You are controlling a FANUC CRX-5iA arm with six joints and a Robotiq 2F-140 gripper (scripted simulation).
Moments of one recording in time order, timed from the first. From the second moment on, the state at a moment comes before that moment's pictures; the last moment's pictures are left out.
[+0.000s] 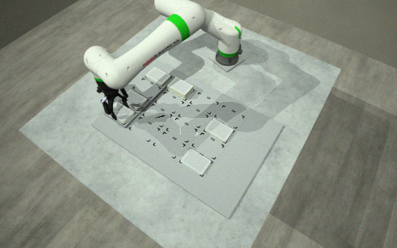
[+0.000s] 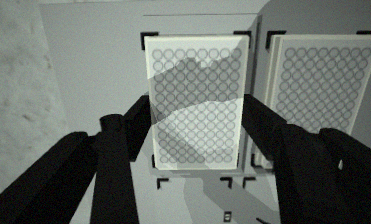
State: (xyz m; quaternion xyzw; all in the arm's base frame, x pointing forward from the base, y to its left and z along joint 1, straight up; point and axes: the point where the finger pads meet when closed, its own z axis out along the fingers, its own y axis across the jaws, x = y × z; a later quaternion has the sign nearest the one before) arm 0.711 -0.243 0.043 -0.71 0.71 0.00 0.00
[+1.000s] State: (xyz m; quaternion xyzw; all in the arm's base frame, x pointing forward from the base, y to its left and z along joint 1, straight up) arm 0.711 -0.243 0.043 -0.71 0.71 0.00 0.00
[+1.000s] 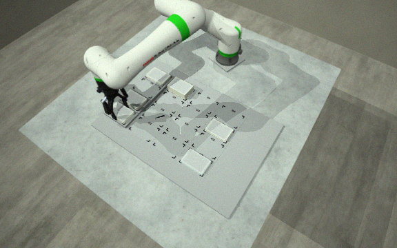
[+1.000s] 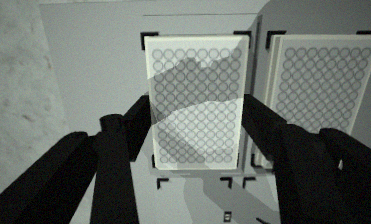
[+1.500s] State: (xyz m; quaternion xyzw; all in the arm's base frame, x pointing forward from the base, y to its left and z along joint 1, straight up) arm 0.711 -0.243 0.043 -0.71 0.71 0.00 0.00
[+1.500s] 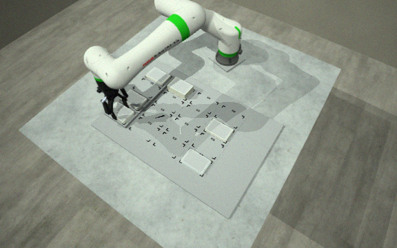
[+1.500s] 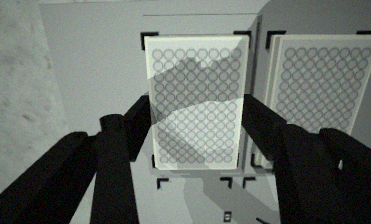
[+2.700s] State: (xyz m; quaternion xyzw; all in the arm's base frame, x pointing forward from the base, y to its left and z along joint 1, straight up) arm 0.711 -0.243 0.049 -0.71 0.71 0.00 0.00
